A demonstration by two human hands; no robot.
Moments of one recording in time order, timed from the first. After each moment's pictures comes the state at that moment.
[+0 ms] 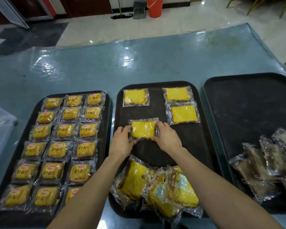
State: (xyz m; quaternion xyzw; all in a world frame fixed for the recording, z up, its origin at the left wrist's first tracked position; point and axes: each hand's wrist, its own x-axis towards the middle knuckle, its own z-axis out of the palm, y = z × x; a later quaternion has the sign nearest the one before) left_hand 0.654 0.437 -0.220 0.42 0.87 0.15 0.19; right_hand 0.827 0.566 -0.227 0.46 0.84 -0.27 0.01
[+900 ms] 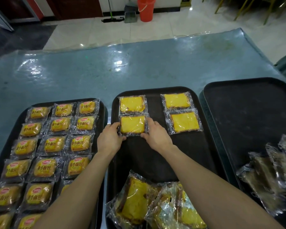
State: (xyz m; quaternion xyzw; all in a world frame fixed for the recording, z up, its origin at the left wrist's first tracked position) left_hand 0.588 0.481 -0.220 0.41 0.89 0.13 0.14; right_hand 0.771 0.592 -0.224 0.45 0.83 -0.32 -0.03
